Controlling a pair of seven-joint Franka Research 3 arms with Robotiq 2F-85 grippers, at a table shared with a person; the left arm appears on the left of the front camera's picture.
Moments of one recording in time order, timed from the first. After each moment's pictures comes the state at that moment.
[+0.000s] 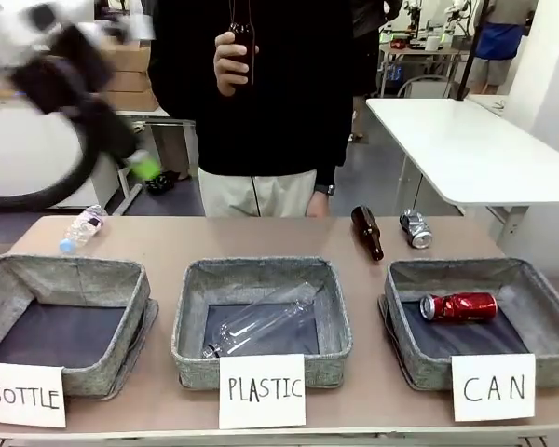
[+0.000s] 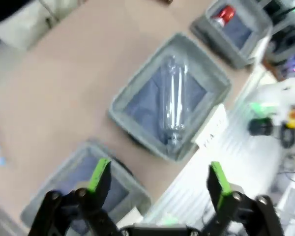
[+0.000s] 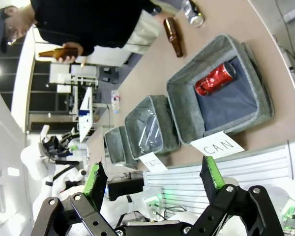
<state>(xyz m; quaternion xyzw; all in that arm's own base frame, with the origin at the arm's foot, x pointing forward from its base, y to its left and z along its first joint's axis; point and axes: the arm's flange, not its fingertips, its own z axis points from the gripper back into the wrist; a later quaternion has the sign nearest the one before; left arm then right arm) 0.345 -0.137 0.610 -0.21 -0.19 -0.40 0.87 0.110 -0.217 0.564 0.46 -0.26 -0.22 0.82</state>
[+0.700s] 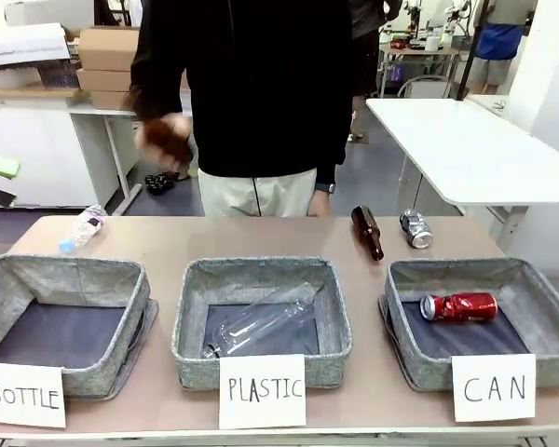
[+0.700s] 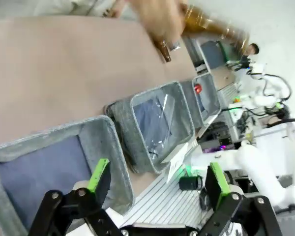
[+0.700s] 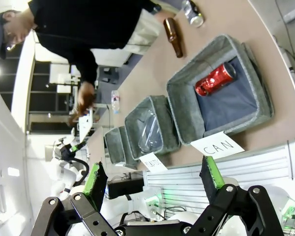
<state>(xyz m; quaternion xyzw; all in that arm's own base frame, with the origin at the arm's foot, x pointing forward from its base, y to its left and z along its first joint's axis) 0.339 0.077 0.517 -0.45 -0.24 -0.13 0.85 0.110 -0.217 0.564 0.46 -0.26 -0.22 0.82</state>
